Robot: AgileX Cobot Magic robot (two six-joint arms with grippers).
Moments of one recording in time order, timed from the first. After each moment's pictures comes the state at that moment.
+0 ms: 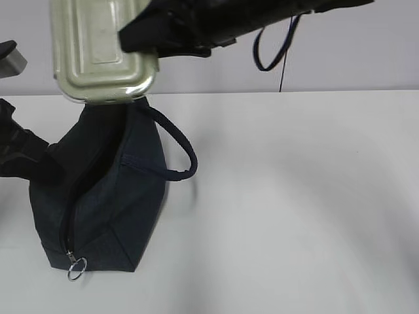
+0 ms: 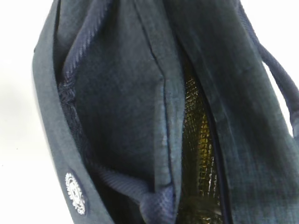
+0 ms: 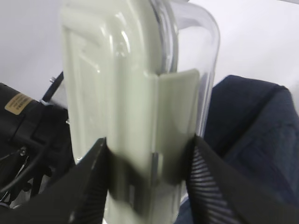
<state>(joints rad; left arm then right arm) -0.11 1.40 -0.91 -0.55 0.88 0.58 0.44 1.84 -1.60 1.20 0.83 -0.85</state>
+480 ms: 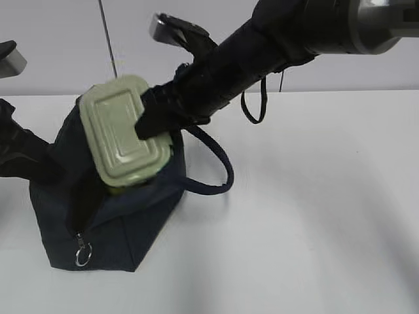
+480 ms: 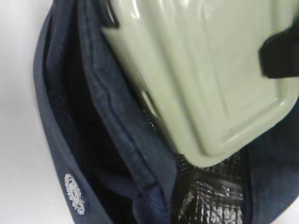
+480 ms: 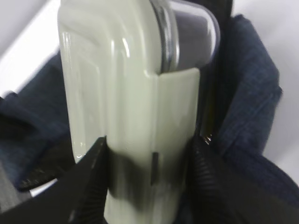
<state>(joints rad) -0.11 1.40 -0.91 -0.55 0.88 0.58 0.49 2.01 -1.62 0.87 0.80 -0.67</state>
